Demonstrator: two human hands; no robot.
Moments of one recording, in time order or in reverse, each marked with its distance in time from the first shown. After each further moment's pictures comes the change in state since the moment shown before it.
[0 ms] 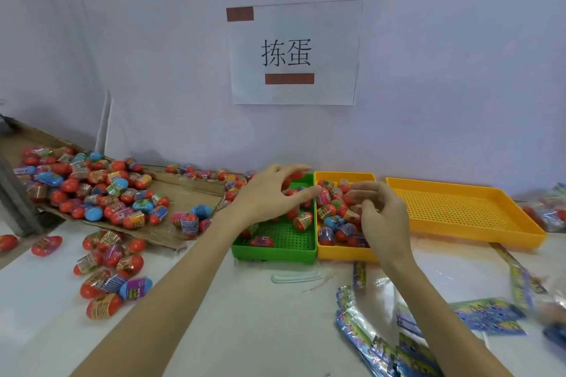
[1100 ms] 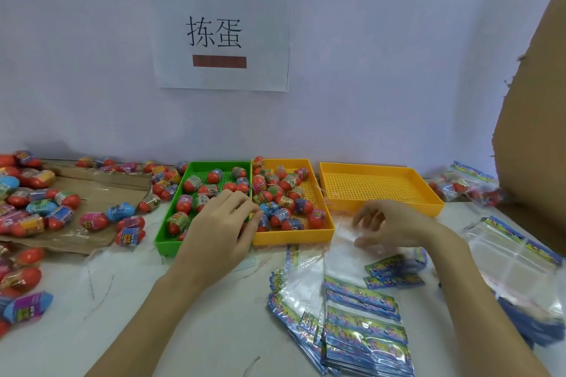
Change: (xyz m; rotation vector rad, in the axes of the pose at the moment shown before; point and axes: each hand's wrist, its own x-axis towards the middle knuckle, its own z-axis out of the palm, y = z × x) left_hand -0.063 0.037 0.066 0.126 0.480 0.429; right_hand 0.035 0.028 -0.158 -0.876 -0.638 0.222
